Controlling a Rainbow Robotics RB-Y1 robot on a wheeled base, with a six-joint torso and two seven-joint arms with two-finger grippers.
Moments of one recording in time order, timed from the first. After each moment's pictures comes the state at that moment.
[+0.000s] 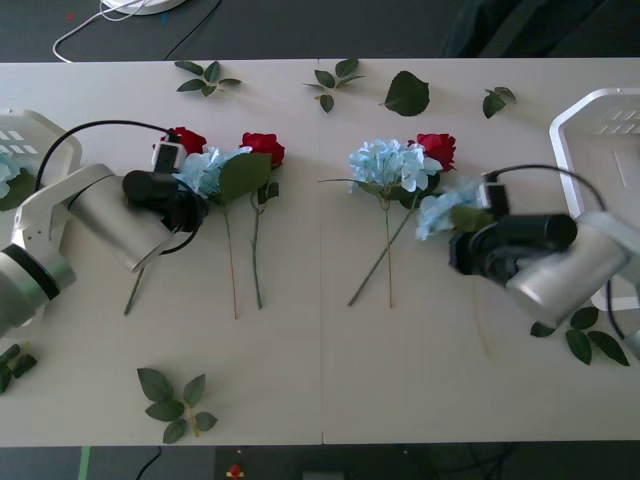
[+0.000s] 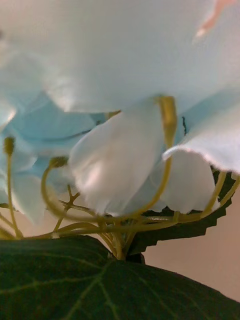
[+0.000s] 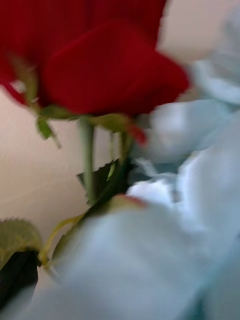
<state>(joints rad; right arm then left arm) -0.36 -0.76 0.55 -1.70 -0.40 0.97 0.87 -0.63 0.68 -0.69 -1.32 0.31 0.84 -0.89</state>
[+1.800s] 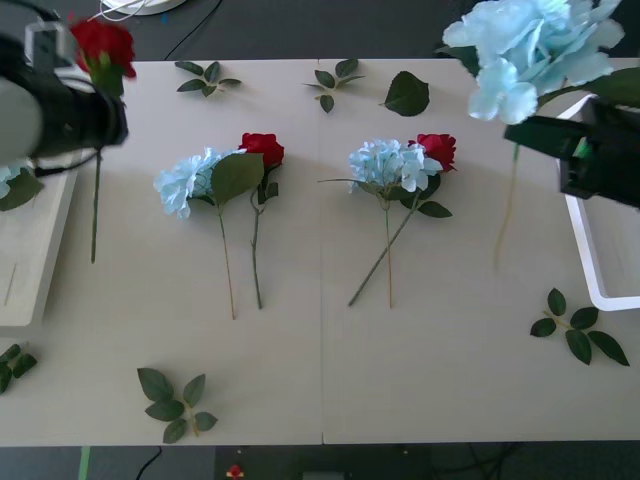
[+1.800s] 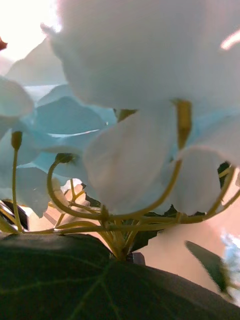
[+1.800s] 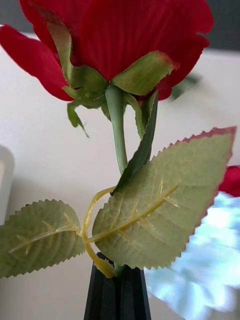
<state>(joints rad) -0.13 -0.87 -0.08 -1.89 -2.20 0.91 2.40 -0.52 0.67 -0.01 -1.84 0.52 1.38 -1.13</state>
